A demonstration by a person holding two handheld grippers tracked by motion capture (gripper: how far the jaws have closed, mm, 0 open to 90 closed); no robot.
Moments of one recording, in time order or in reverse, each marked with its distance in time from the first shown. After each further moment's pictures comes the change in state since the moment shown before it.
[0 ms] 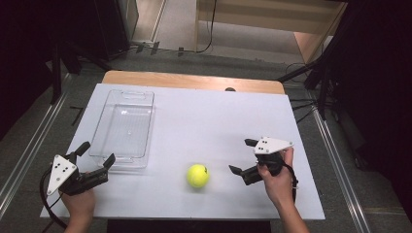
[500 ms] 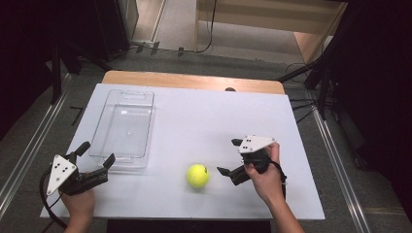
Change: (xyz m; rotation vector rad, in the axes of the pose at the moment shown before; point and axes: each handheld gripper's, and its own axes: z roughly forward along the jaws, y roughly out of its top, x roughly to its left) left arm 0.000 0.000 0.000 -0.002 -0.002 0.000; right arm 0.013 0.019 0.023 0.051 0.053 -0.047
